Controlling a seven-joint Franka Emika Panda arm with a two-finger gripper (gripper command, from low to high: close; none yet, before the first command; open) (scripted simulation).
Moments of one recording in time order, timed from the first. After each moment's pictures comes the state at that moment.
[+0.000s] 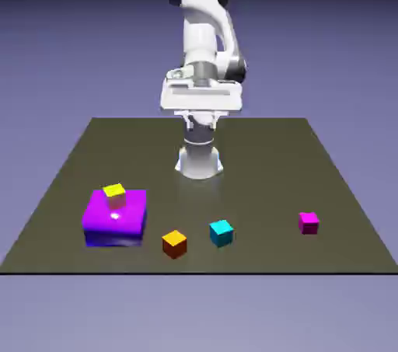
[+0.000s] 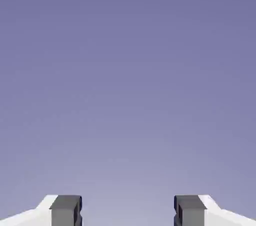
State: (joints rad) arm 0.01 -0.55 0.02 -2.80 0.01 3.04 0.79
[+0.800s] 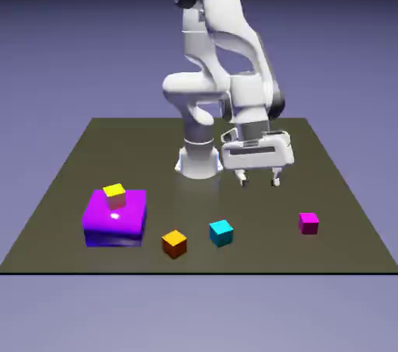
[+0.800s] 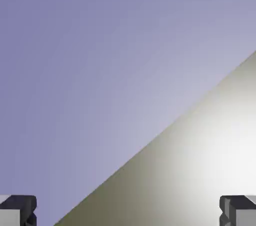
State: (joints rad) arm 0.07 -0.06 0.33 -2.65 0.17 3.00 1.84
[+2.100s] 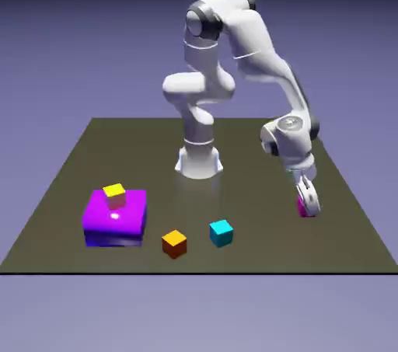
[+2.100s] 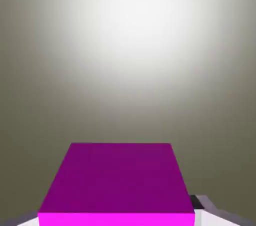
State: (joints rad) arm 0.07 0.30 0.55 -2.53 0.31 2.94 2.68
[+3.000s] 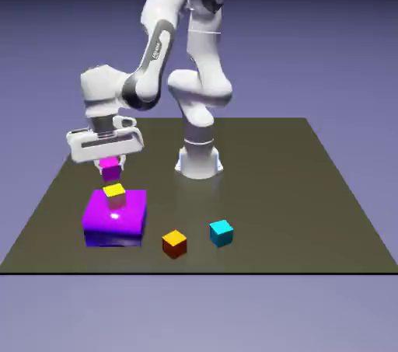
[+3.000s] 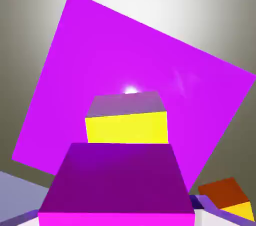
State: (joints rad) arm -0.62 -0.05 0.03 -2.62 0.55 2.67 2.44
